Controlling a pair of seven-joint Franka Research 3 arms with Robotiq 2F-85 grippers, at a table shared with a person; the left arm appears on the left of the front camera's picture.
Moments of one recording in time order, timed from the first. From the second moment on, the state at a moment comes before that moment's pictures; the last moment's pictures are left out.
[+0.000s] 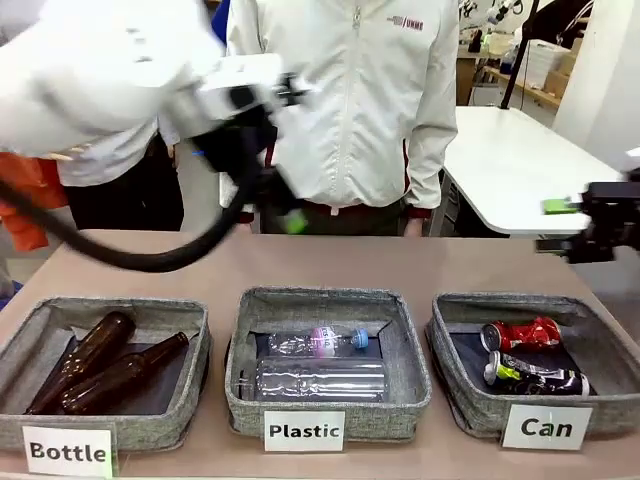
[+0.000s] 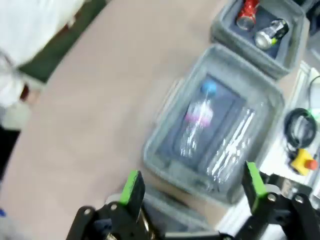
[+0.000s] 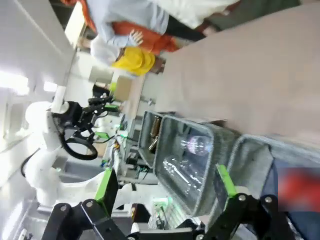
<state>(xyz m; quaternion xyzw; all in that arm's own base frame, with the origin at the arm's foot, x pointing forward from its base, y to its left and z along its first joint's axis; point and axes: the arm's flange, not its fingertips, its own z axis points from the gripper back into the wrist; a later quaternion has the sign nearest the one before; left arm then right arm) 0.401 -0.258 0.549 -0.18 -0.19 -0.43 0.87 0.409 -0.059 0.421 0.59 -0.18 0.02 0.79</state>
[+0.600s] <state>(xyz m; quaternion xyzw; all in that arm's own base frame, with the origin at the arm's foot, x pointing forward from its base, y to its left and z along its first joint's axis) 0.377 -0.028 0.466 -0.46 -0.16 -0.20 0.85 0.432 -0.002 0.396 0.64 -0.13 0.03 0.76</state>
